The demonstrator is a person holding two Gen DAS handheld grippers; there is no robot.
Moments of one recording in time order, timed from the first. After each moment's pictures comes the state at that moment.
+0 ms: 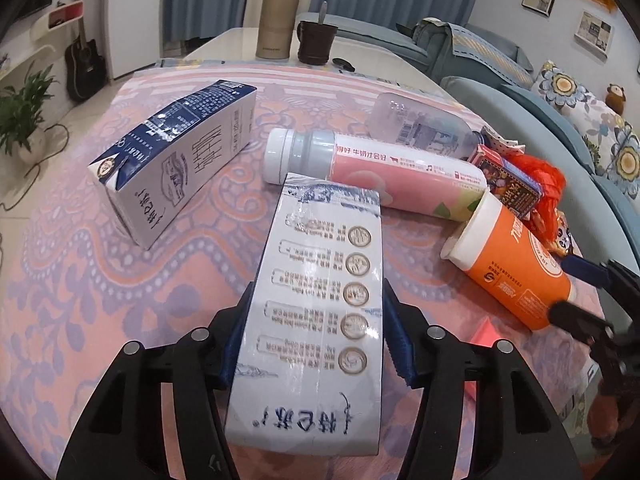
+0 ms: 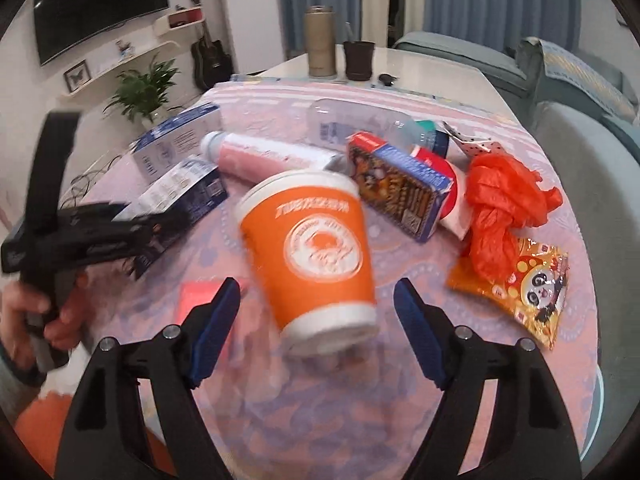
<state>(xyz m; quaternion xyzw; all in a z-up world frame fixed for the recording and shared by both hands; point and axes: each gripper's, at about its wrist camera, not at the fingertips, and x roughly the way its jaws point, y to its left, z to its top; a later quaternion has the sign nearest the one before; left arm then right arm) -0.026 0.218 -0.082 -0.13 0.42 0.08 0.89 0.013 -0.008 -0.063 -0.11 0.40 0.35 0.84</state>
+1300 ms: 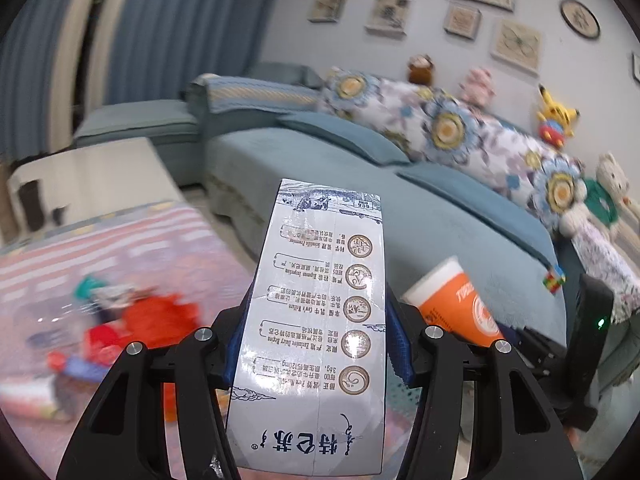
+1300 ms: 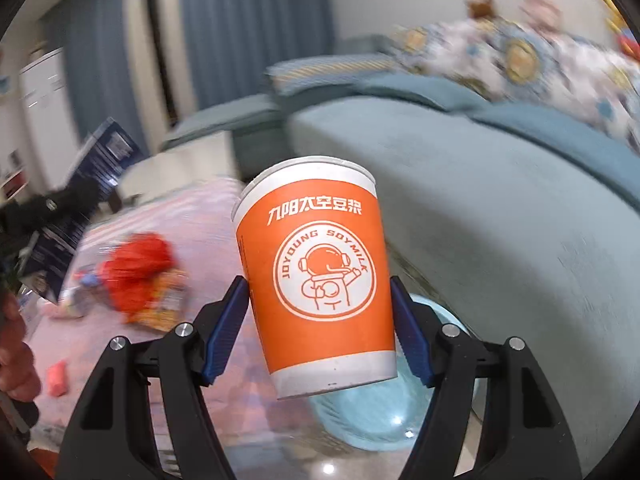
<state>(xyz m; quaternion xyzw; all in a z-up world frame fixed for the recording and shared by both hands) 0.074 -0.104 0.040 -0.04 0.29 -0.24 0.93 0.008 -0.339 -0.016 0.08 0.32 0.01 0.94</state>
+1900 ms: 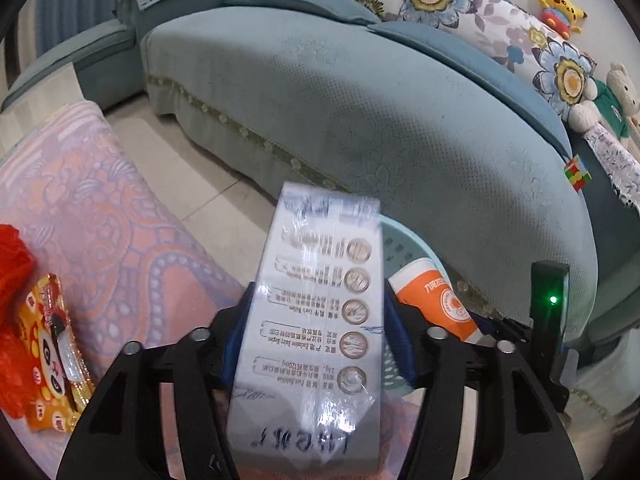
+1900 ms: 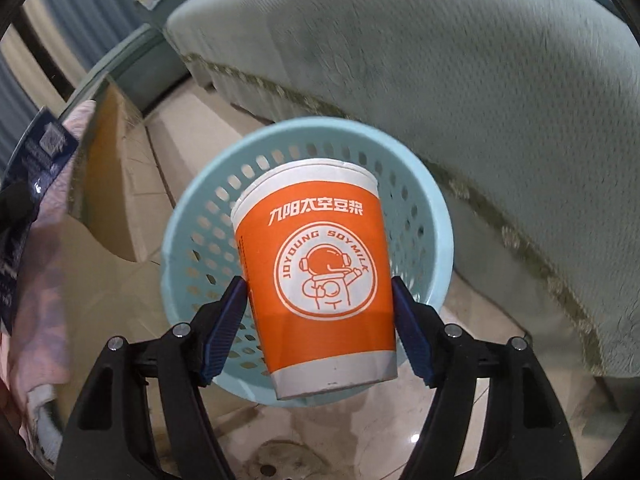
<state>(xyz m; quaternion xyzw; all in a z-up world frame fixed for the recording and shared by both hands) 0.139 -0.199 -0.110 0.03 0.46 -0.29 0.84 0.051 -0.412 -0.199 0.20 0.51 -0.10 0.83</state>
